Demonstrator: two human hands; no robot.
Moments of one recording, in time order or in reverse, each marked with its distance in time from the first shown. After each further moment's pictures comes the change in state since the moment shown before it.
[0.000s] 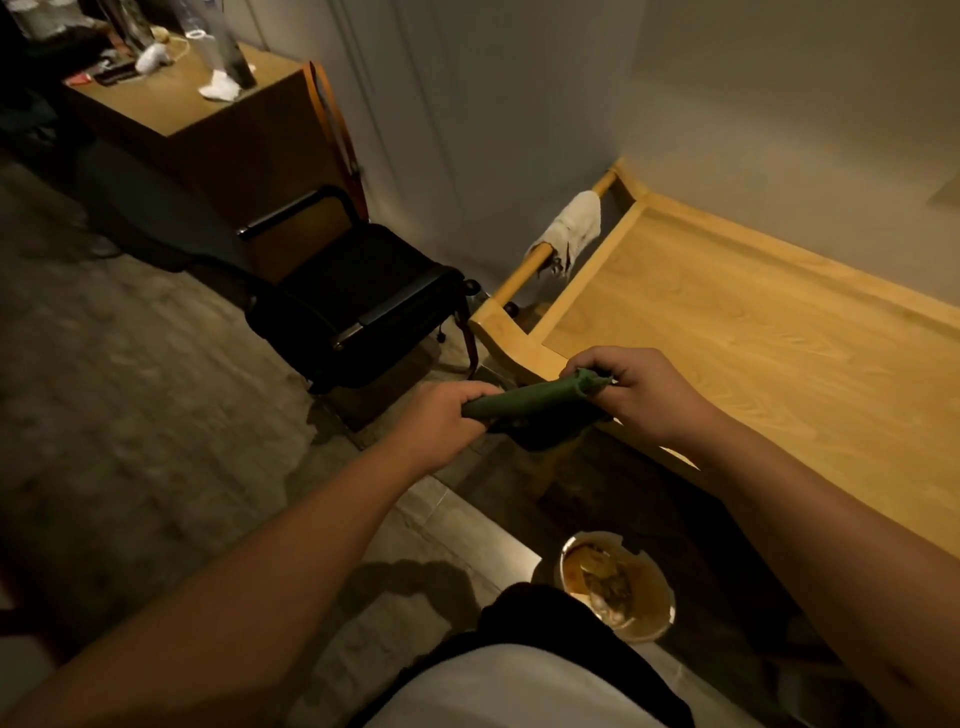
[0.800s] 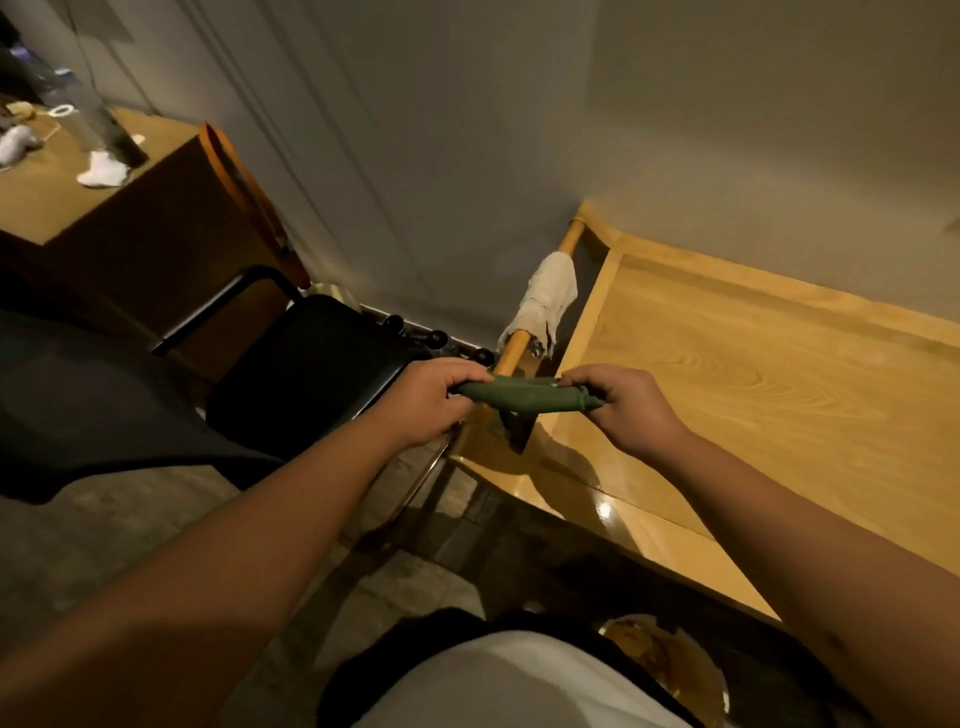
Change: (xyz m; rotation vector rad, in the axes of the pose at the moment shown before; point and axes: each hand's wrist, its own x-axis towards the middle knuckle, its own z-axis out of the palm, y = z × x) left_hand 0.268 0.006 -0.088 0.108 -0.157 0.232; right_hand 0.197 0.095 -0.048 -0.170 0.279 0.121
